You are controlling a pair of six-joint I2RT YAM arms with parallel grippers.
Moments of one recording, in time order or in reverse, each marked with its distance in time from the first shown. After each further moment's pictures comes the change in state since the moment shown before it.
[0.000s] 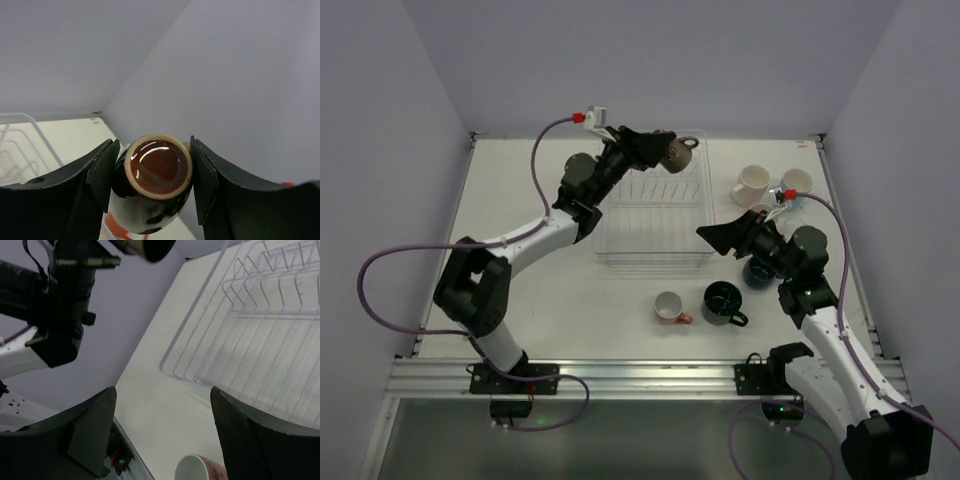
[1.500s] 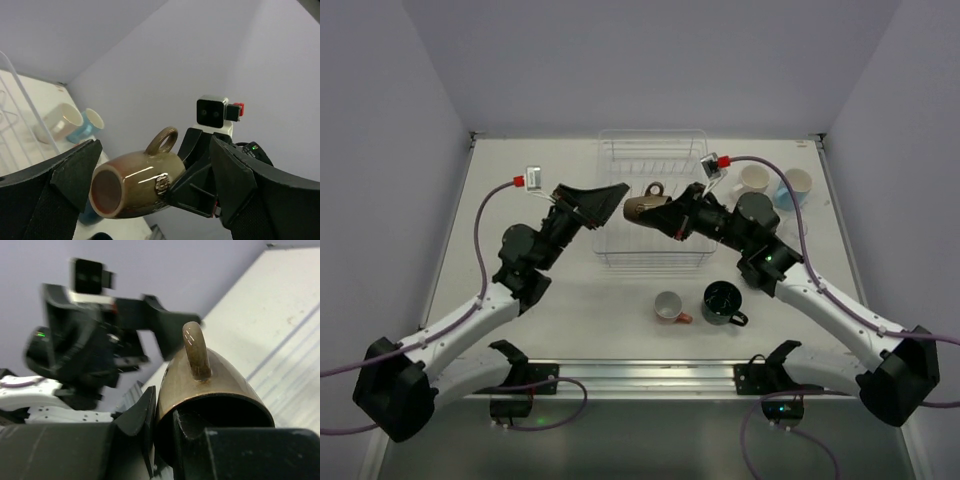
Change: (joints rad) left arm -0.024 -0.642 -0.643 0.045 -0.031 -0.329; right arm 0.449 0.356 0.346 0.160 0.179 -0.016
